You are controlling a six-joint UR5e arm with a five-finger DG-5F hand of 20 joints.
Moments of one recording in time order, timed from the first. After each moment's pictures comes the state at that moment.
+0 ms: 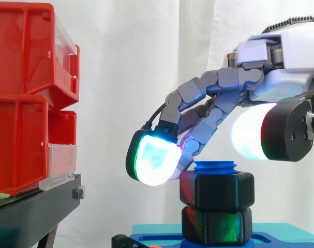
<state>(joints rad) 0.16 -2.20 -1.17 -2.94 -1.60 -1.51</state>
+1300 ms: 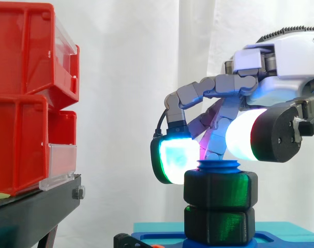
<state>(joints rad) 0.14 -2.20 -1.18 -2.94 -1.61 -1.51</state>
